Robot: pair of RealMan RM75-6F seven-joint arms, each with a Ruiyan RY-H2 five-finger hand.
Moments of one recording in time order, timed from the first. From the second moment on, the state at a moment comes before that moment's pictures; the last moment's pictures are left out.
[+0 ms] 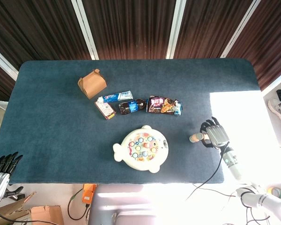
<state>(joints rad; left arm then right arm) -0.07 -1.21 0.10 -1.19 1.60 1.43 -0.19 0.55 -1.55 0.07 -0.97 -1.38 0.91 0.11</state>
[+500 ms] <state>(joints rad) -0.06 -1.21 0.10 -1.18 1.60 1.45 -0.21 0.55 -1.60 0.08 -0.91 -1.37 0.92 0.09</state>
